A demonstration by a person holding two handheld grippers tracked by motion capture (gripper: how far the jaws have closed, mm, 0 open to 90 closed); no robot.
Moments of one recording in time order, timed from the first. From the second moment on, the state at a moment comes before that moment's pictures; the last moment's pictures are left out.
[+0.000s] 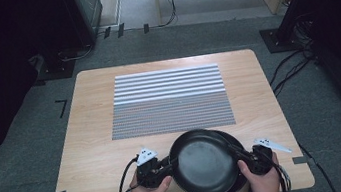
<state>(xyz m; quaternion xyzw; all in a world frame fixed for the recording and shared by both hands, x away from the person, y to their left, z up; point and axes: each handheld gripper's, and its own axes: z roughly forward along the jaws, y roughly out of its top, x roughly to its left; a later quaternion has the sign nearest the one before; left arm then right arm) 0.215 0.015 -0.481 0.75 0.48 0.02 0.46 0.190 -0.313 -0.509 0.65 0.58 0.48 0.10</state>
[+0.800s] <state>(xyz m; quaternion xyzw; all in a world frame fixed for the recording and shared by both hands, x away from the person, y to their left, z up) 0.216 0.017 -0.482 0.74 0.48 0.01 0.46 0.189 -0.316 -0.512 0.67 0.55 0.49 0.07</state>
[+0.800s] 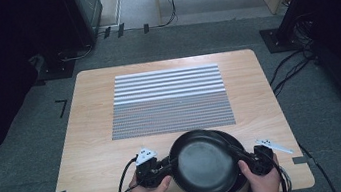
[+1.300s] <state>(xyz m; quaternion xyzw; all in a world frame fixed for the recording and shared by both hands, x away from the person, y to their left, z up) 0.216 0.018 -0.482 0.73 0.49 -0.02 0.47 0.185 -0.323 -0.502 0.69 0.50 0.53 0.05</state>
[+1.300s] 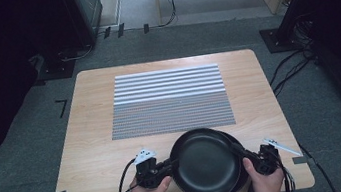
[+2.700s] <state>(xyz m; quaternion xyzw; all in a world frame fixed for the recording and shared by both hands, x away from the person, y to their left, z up) 0.230 0.028 -0.467 0.72 0.49 -0.03 0.48 0.200 -0.323 -0.483 0.67 0.51 0.54 0.01</state>
